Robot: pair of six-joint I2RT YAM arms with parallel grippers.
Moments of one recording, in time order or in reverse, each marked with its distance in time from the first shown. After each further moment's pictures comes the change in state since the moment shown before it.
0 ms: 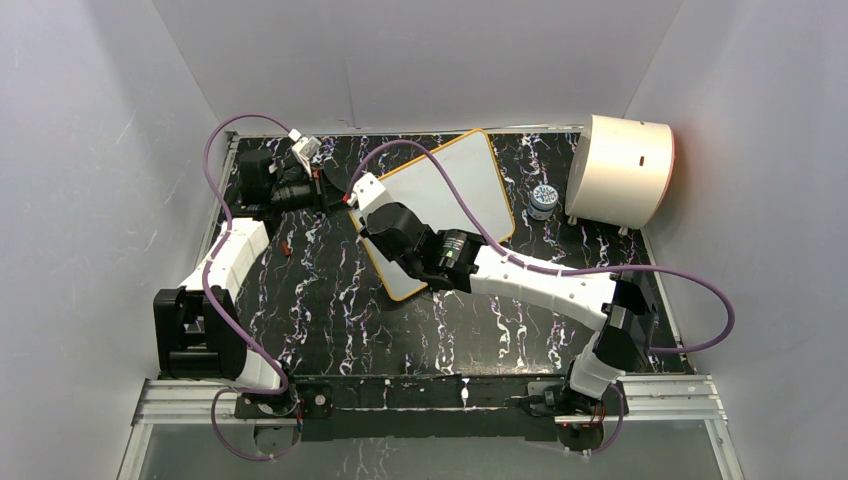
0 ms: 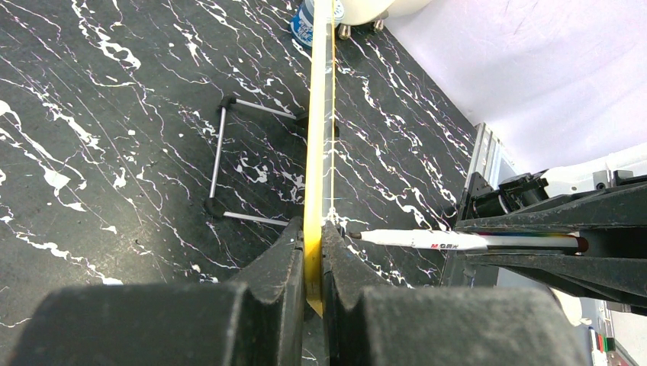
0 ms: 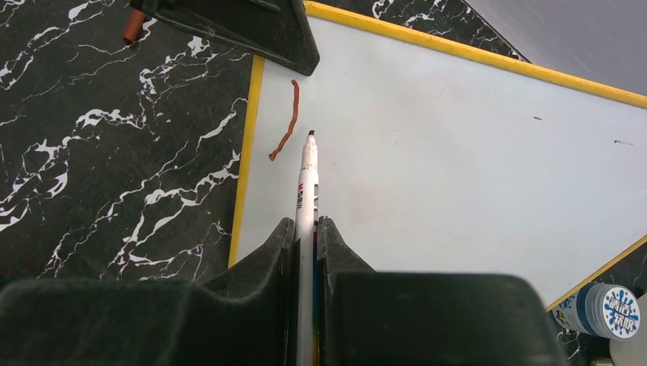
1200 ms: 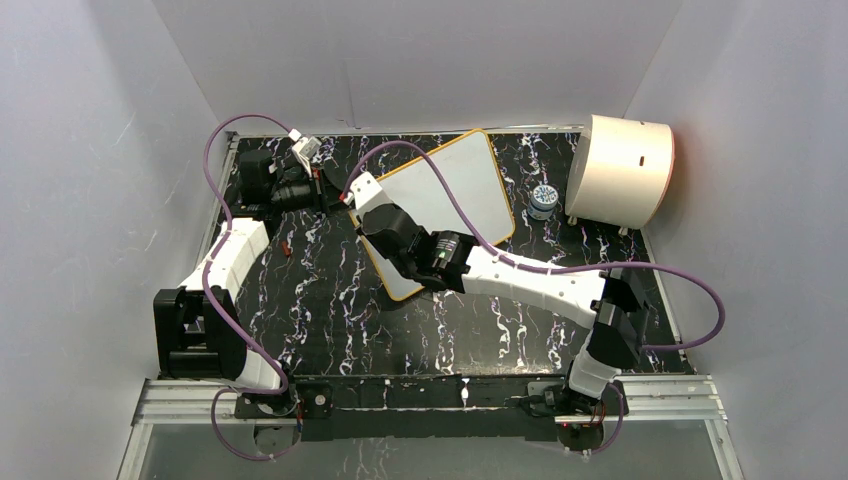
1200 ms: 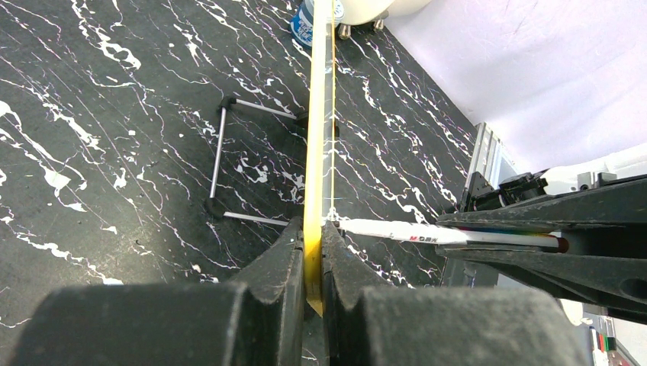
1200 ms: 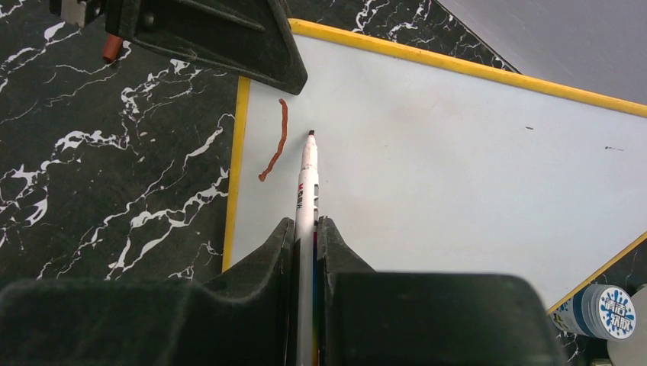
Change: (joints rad) left arm 0.000 0.000 0.000 0.000 0.000 0.003; right arm 0.000 0.030 -0.005 0.068 0.050 -0.011
